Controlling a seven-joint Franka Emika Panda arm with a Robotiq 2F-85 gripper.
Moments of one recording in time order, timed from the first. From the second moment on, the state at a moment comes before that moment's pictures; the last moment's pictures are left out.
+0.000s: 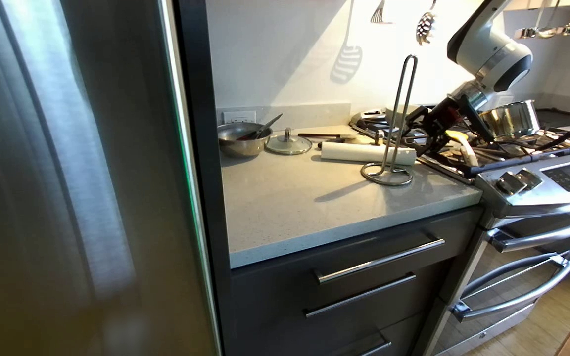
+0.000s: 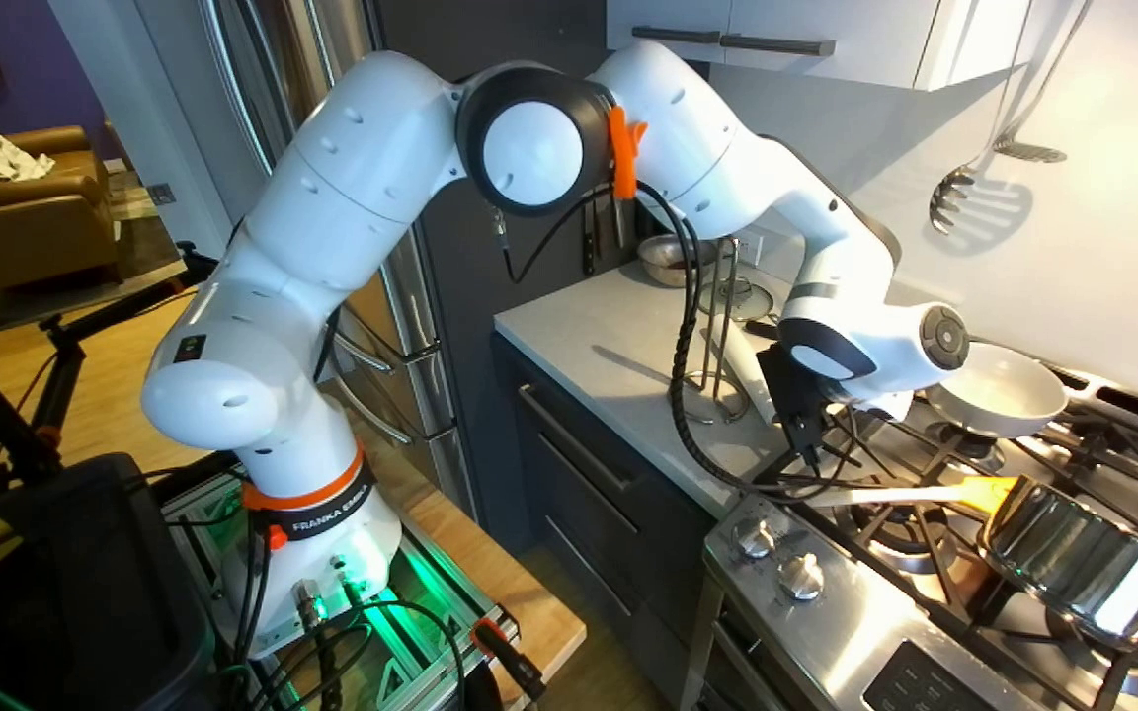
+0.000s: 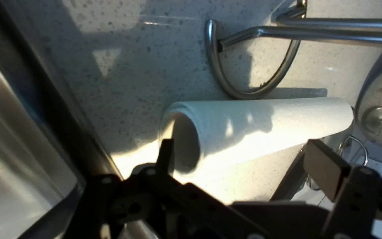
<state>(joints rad) -0.58 0.76 -0.10 -1.60 0.91 2.06 -0.77</state>
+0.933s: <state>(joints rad) -0.59 0.81 -0.10 -1.57 1.03 2.02 -0.77</state>
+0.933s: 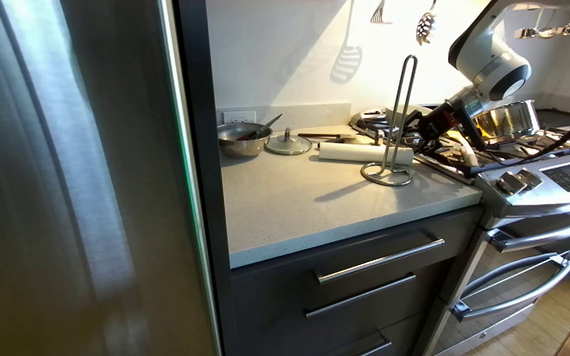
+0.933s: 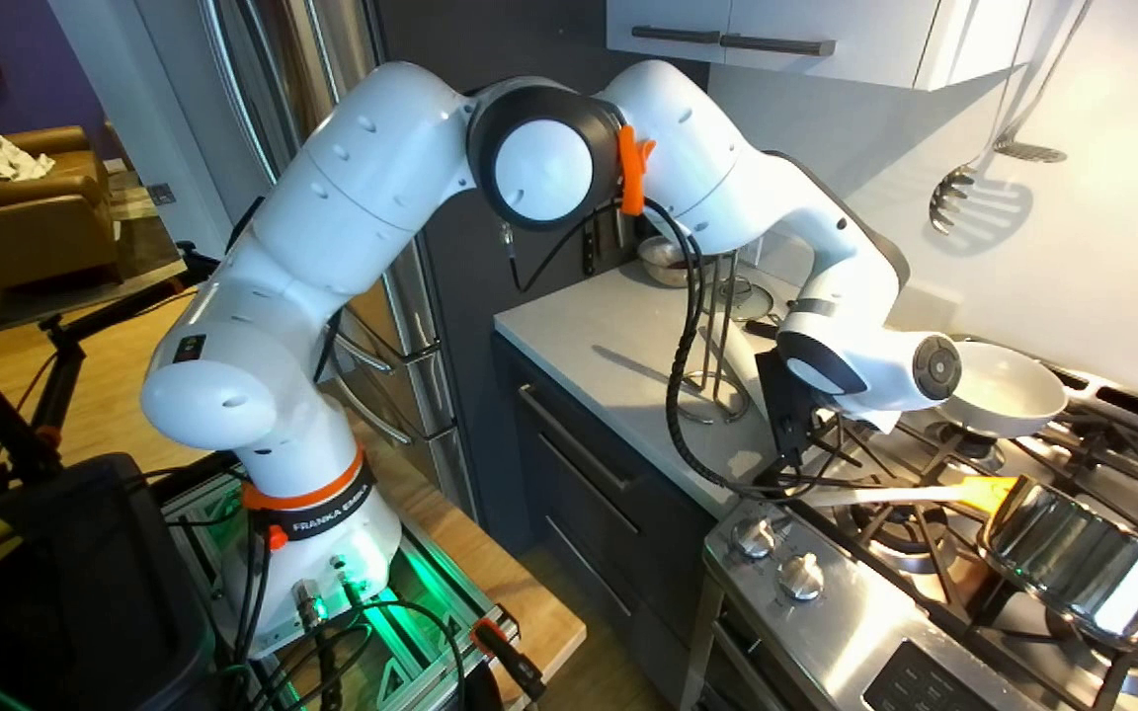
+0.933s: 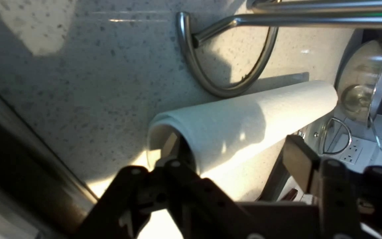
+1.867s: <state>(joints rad) -0.61 0.82 -0.10 -1.50 1.11 1.97 -0.77</state>
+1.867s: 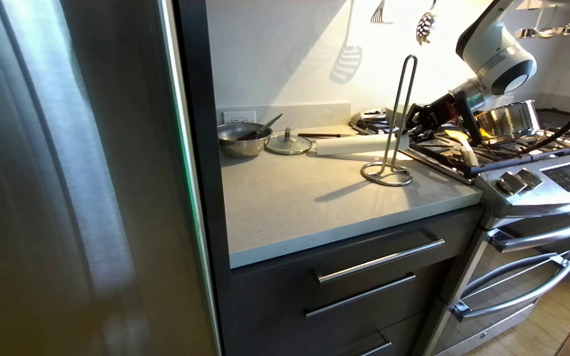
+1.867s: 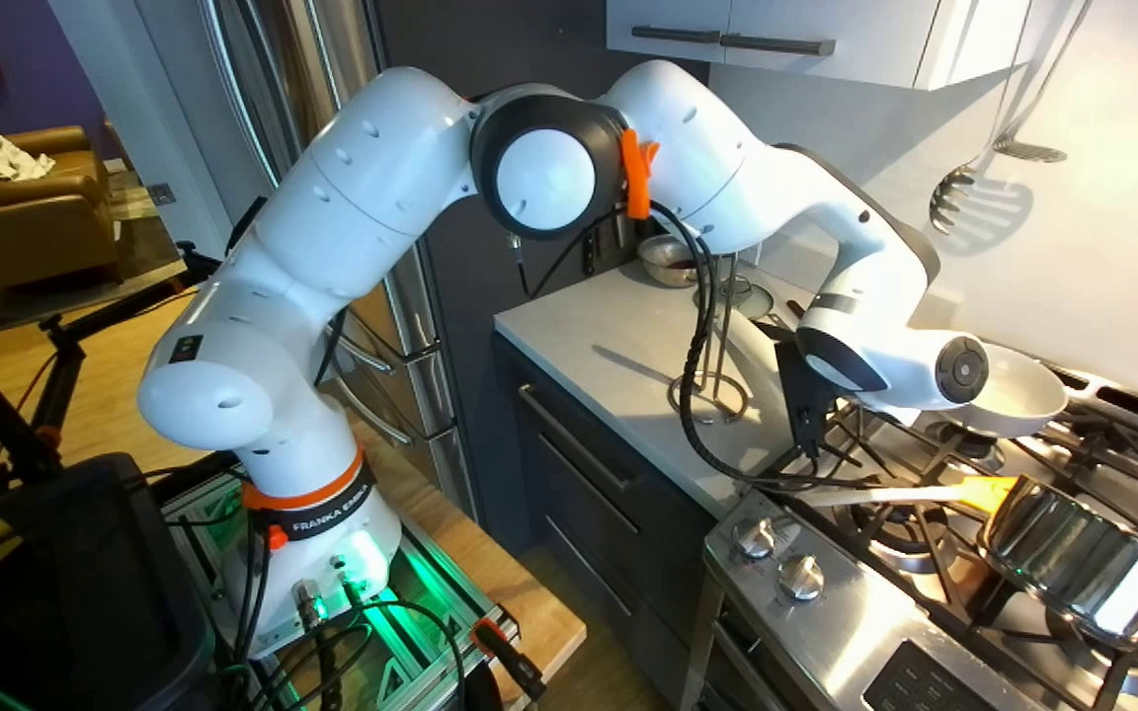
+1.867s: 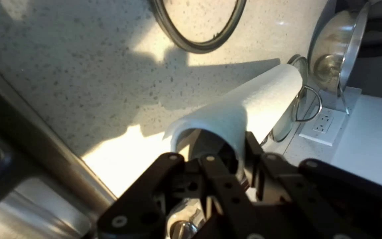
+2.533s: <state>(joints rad) -0.60 0.65 -0.16 -1.50 1.00 1.95 -0.79</state>
